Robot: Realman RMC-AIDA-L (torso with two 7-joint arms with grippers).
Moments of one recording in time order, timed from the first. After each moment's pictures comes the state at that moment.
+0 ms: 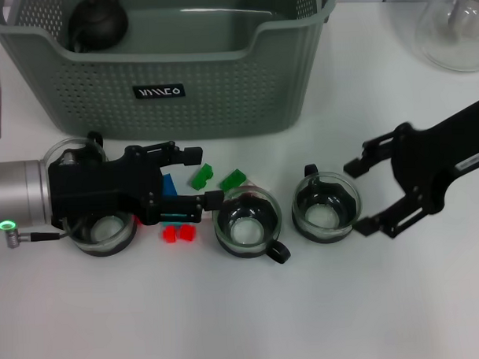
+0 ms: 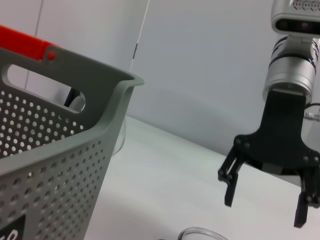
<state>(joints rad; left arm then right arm) -0.51 -2.09 0.58 0.55 2.12 1.67 -1.27 0.70 2.07 -0.97 -1.01 -2.38 -1.82 1.62</state>
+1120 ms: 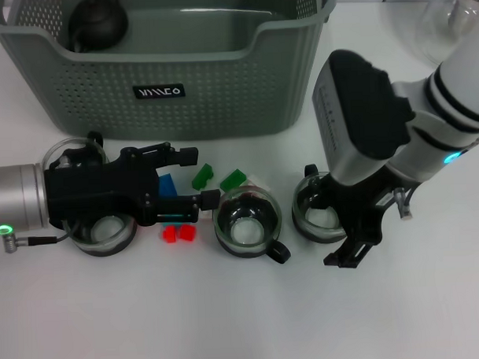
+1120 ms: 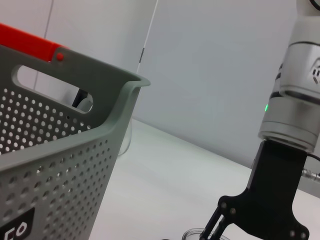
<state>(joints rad) -0.49 -2.10 0.58 0.55 2.10 1.66 -1.27 0.75 2.10 -1.60 -1.09 -2.44 -1.54 1.91</state>
